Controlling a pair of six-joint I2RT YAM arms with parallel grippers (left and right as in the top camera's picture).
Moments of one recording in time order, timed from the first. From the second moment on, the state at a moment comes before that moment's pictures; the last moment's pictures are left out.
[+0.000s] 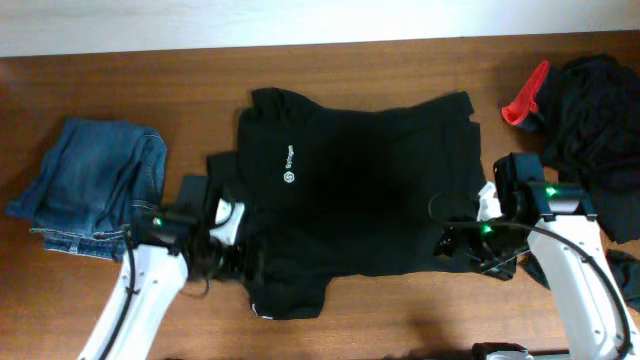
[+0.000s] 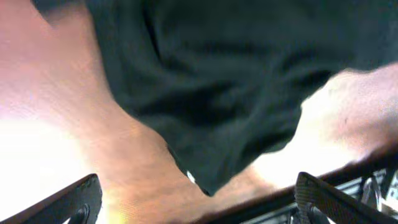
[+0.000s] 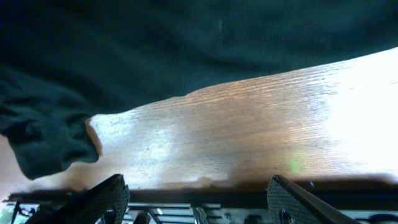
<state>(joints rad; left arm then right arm) -0.21 1.27 0.90 -1.11 0.28 -0.11 -0.07 1.29 1.00 -1.31 -0.30 0.28</state>
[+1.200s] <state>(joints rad) -0.21 1.25 0.49 -0.70 0.52 -0.27 -0.07 1.29 0.97 -1.26 -0.32 0.29</state>
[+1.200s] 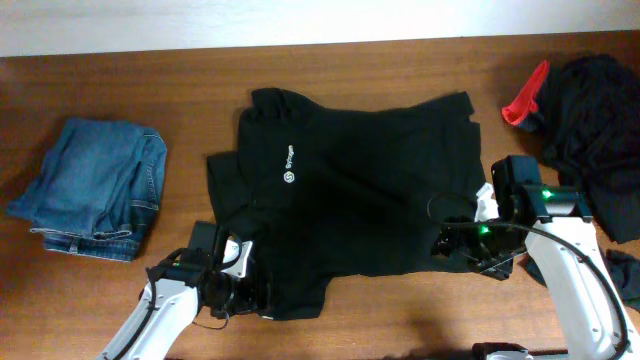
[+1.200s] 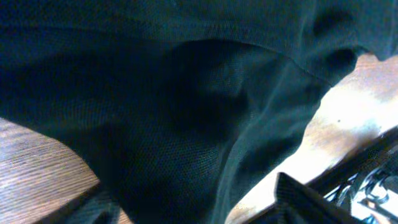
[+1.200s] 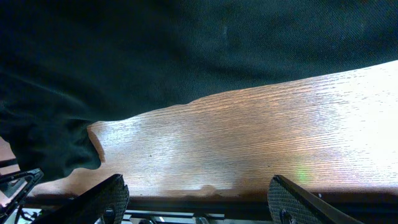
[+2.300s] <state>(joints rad) -0.20 1.04 0.70 -1.01 0.46 -0.28 -0.09 1.30 0.88 -1.15 -0.20 0.51</state>
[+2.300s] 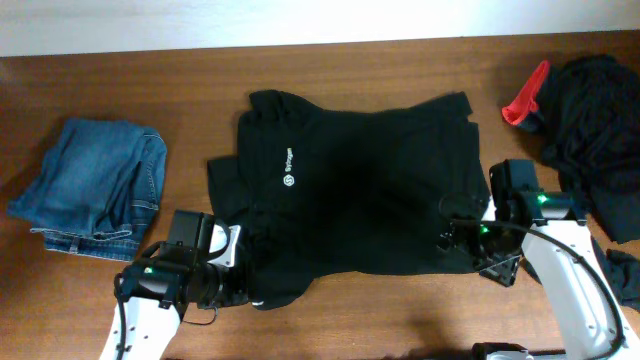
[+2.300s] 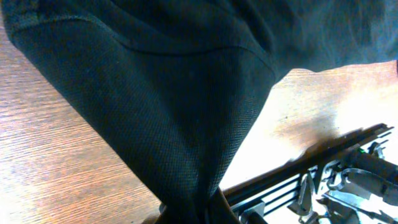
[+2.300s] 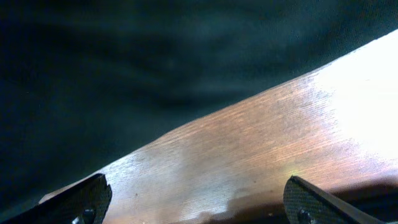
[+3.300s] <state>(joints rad) -0.20 1.04 0.70 -1.02 0.46 -0.28 -0.31 1.52 0.67 -0.77 -0.32 0.63</state>
